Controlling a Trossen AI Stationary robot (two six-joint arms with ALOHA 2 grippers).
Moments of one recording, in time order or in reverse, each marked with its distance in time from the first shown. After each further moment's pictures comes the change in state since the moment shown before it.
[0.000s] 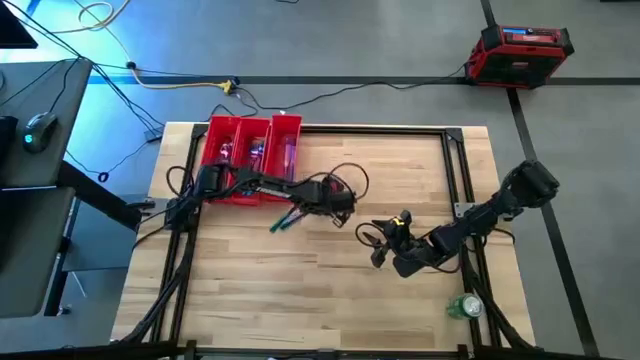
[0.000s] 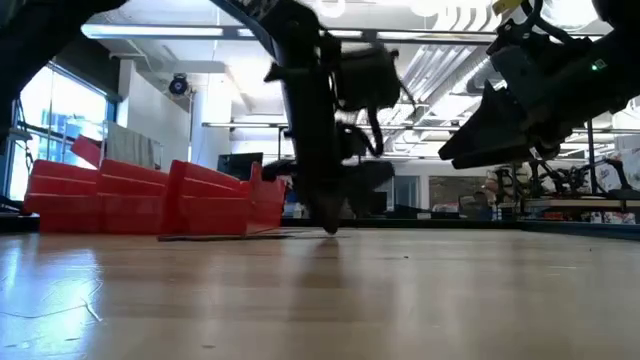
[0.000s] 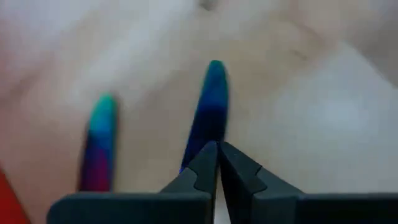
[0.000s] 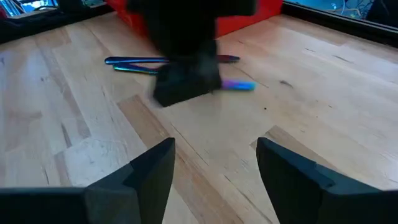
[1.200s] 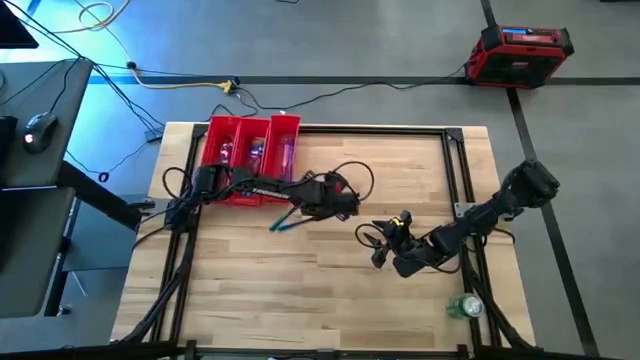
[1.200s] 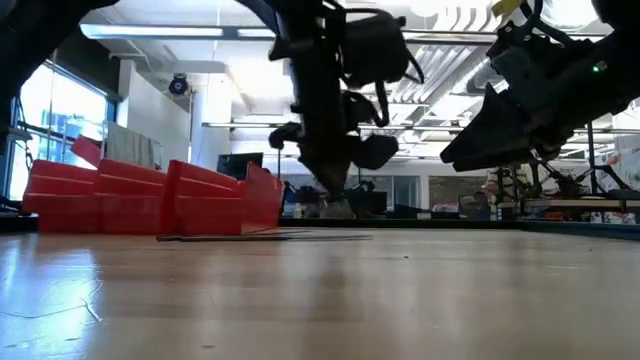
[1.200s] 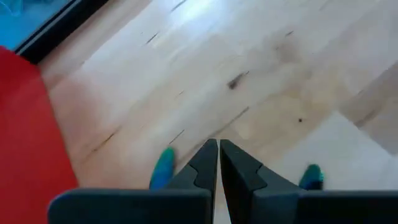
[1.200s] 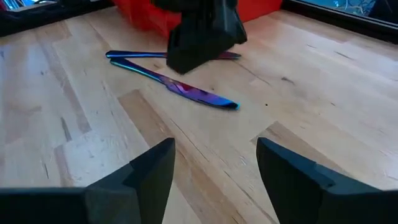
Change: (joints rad) left arm -0.004 0.008 0.075 -0.053 -0.257 0.040; right arm 0.000 0.000 0.000 -0.011 -0.013 -0.001
